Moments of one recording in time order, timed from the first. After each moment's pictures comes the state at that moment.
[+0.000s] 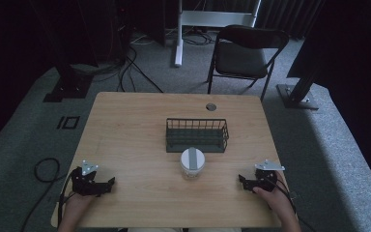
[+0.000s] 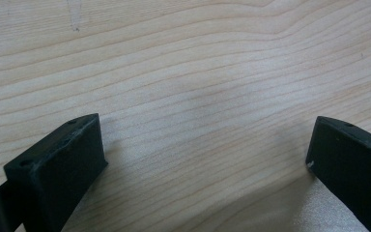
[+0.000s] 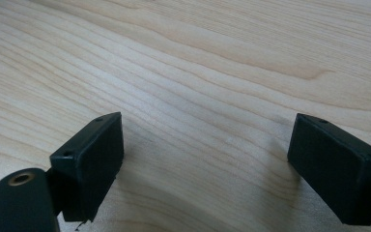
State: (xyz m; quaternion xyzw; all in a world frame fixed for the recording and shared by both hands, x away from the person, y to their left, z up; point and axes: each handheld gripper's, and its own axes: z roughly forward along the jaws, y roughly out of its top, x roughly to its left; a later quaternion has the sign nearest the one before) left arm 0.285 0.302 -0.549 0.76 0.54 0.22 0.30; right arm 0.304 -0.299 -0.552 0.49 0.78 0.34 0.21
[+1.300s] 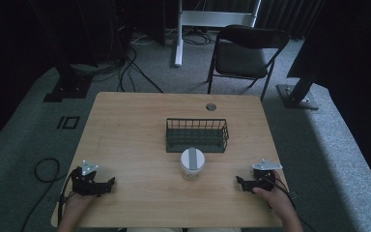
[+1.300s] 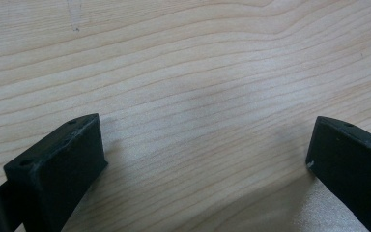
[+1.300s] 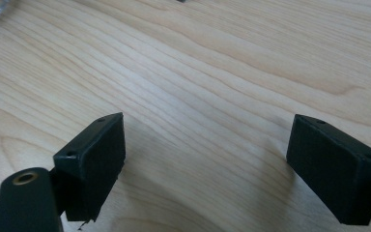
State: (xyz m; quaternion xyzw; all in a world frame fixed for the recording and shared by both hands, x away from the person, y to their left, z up) left arm 0.285 0.302 -0.548 0.76 0.54 0.22 0.30; right arm 0.305 -0.294 -0.547 0.46 0.80 0.34 0.19
